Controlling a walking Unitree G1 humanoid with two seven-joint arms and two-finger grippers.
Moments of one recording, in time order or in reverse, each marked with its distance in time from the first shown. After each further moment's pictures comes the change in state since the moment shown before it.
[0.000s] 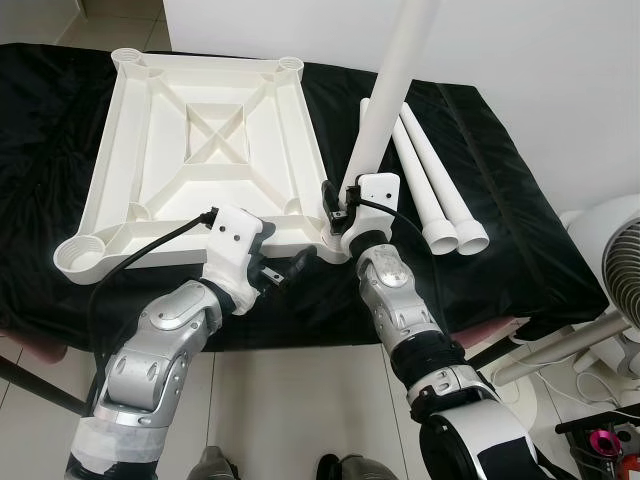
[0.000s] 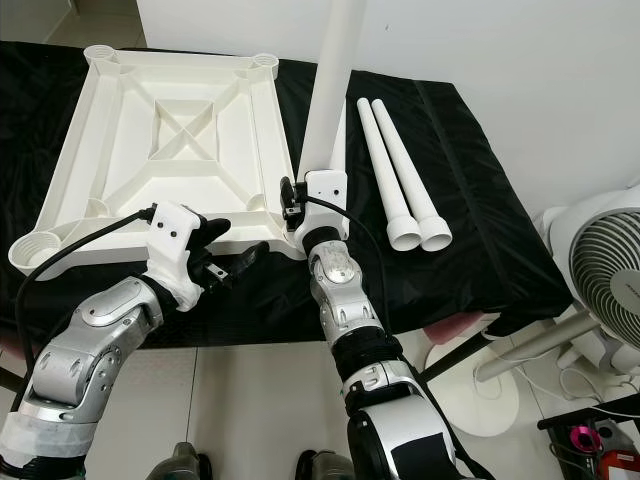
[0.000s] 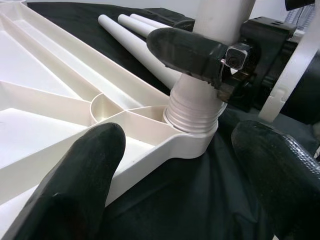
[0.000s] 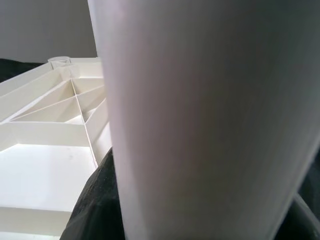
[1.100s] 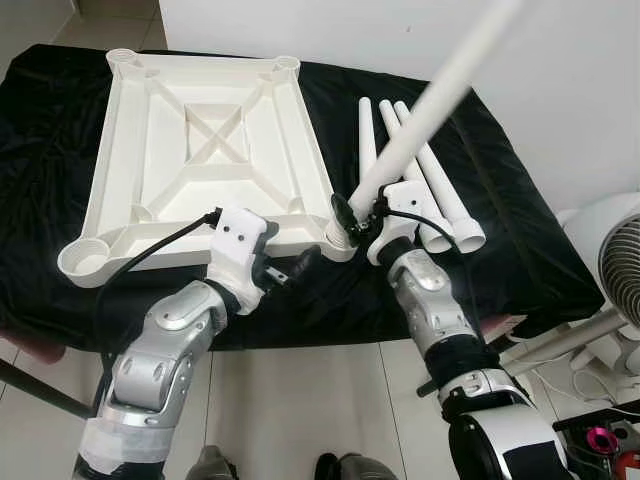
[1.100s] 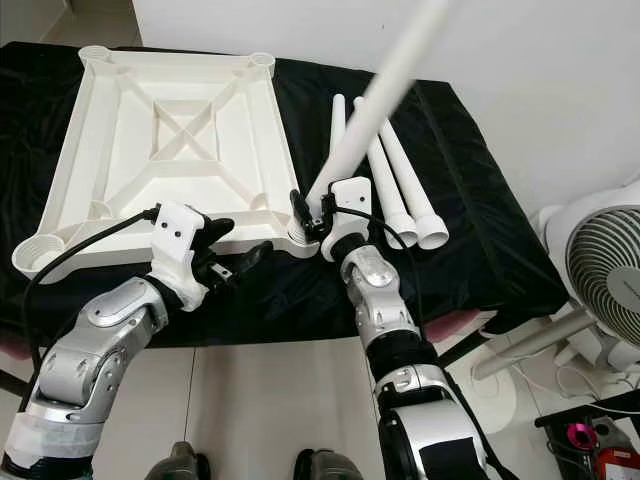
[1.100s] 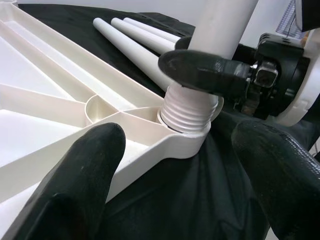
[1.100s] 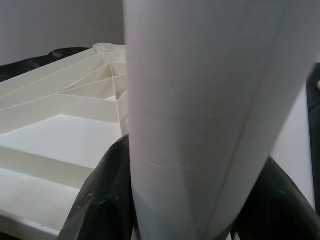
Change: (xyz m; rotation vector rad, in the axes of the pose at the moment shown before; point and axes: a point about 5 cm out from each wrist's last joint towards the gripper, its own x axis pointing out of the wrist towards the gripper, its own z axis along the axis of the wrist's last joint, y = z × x) left arm 0.004 -0.005 0.001 -0.022 -0.017 -0.004; right arm -0.009 -0.035 -0.004 -0.019 0.034 0.231
